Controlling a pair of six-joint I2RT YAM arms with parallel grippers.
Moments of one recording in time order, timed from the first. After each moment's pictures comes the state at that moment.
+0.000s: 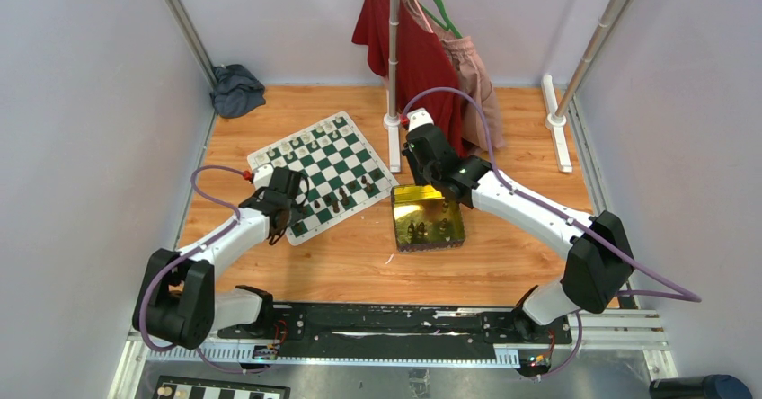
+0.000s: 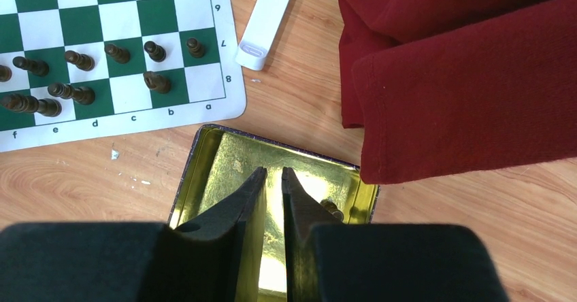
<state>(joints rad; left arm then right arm) -0.28 1.23 0.58 -0.39 -0.44 -0.74 0.77 1.48 1.20 -0.40 0.35 0.14</state>
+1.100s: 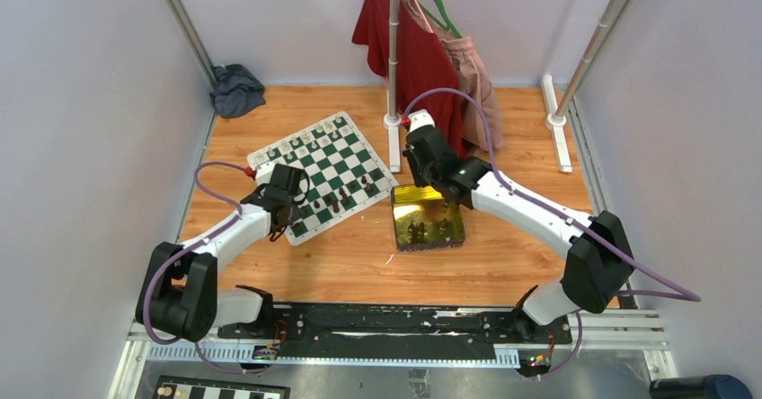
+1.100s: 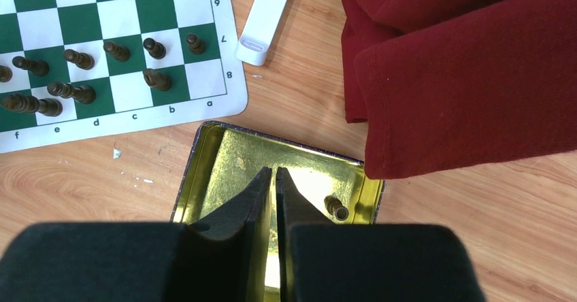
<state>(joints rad) -0.27 1.27 0.61 -0.37 -0.42 -0.72 0.77 1.48 1.19 -0.40 0.35 0.17</state>
